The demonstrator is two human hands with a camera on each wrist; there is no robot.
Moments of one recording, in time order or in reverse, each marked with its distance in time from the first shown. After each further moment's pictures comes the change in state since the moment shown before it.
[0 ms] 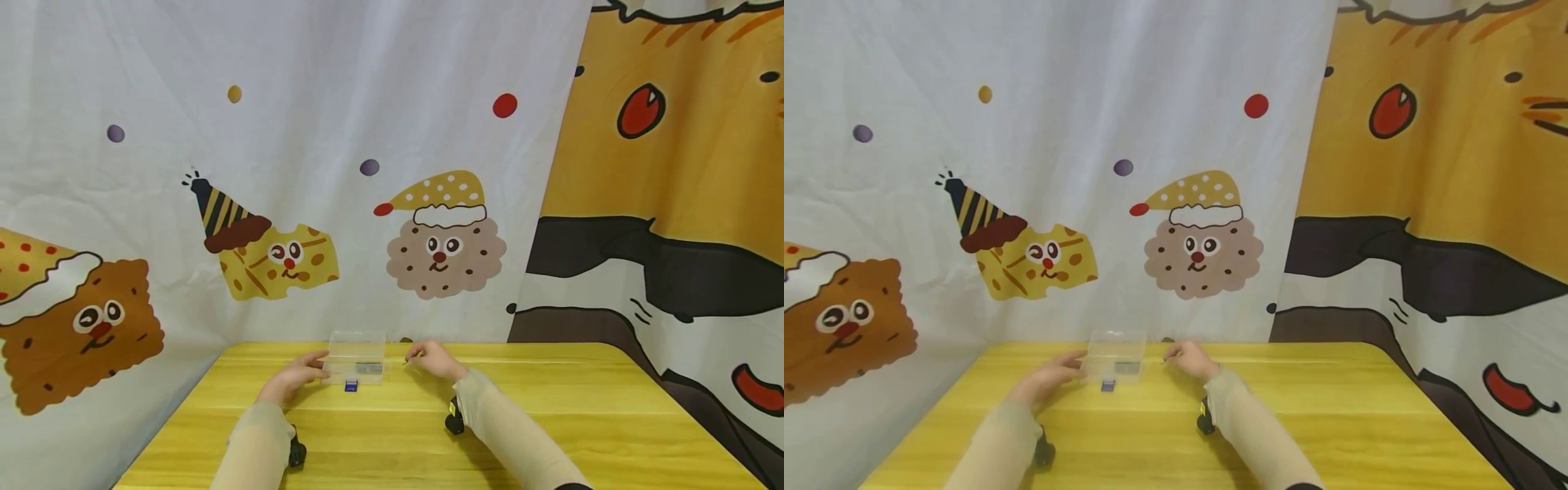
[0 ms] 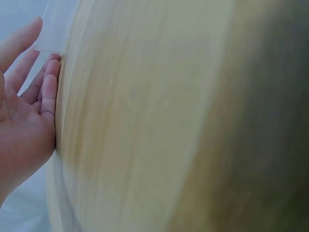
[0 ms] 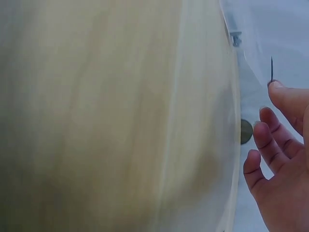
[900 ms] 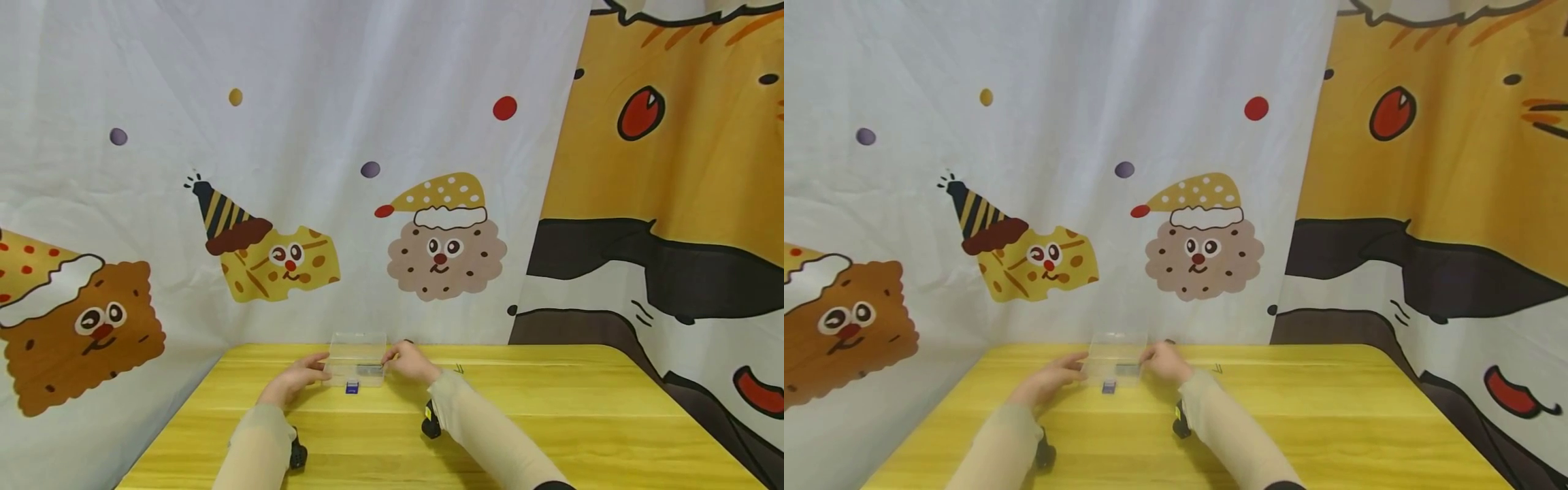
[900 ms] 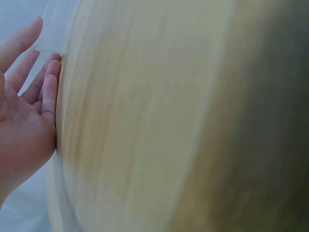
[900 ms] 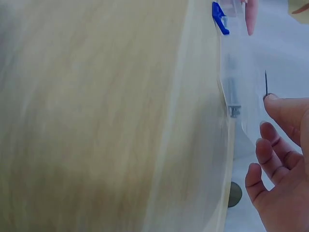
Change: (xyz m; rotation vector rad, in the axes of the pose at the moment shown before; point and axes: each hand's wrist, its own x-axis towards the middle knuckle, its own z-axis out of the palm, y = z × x) left_hand 0.000 -0.001 0.002 -0.008 0.032 0.001; right_hand 0.023 -0.041 0.033 -0.020 -0.020 -0.054
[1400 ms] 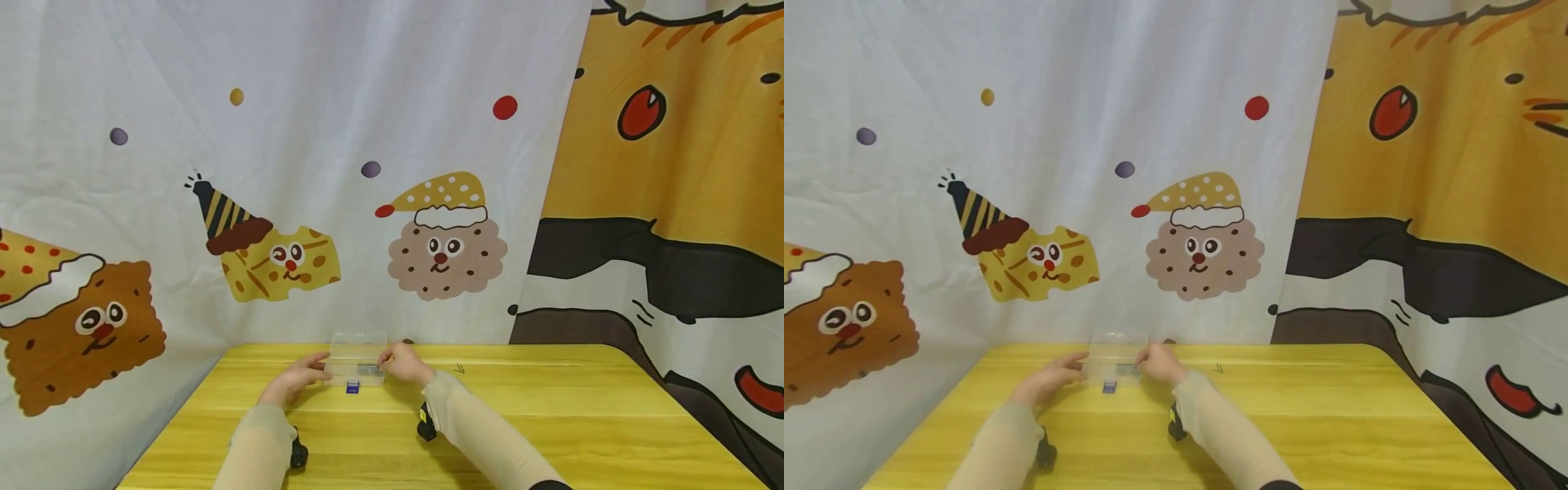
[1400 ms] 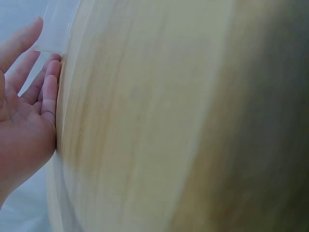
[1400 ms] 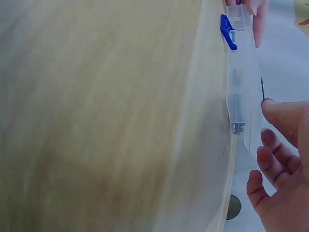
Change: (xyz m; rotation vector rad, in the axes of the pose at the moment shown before) left_hand 0.002 -0.001 0.000 0.006 -0.023 0.002; right_hand 0.003 -0.013 0.010 -0.089 0.004 0.001
